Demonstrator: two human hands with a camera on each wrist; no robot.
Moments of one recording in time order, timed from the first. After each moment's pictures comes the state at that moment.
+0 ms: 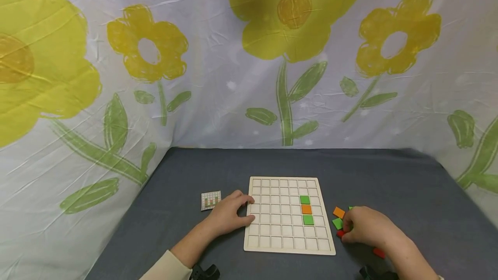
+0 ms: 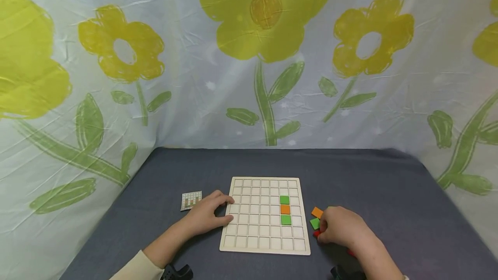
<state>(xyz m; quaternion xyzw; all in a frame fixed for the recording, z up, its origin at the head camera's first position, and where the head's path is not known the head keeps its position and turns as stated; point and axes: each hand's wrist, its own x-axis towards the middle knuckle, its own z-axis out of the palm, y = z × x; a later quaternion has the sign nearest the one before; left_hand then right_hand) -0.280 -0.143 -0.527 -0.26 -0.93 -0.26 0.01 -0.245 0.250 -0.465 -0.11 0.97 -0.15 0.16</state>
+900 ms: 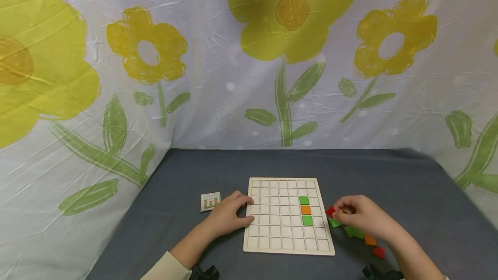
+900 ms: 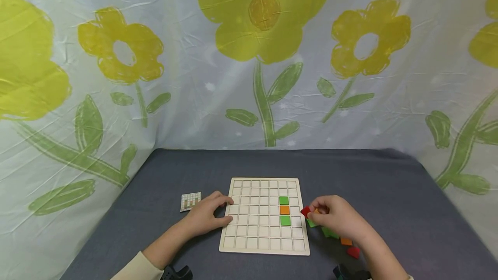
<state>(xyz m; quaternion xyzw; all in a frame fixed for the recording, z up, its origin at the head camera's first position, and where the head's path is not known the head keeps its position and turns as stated) -0.280 -0.142 -0.527 -0.27 -0.93 -0.26 0.02 -0.247 0.258 -0.457 -0.16 0.88 -0.43 0.13</state>
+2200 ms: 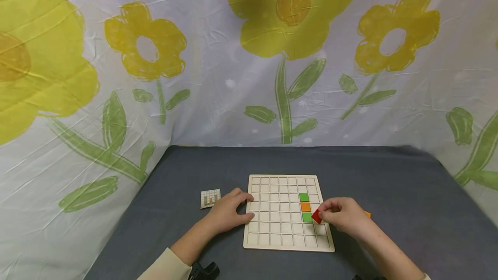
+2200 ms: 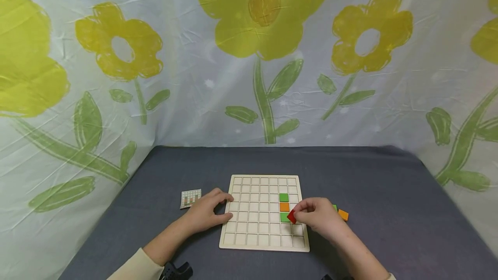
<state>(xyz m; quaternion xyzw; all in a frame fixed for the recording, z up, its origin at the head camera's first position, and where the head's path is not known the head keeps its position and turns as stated) -0.281 -0.142 -0.528 -0.26 -0.93 -0.25 0.01 -0.237 0.212 -0.467 -0.03 0.84 -0.53 0.13</state>
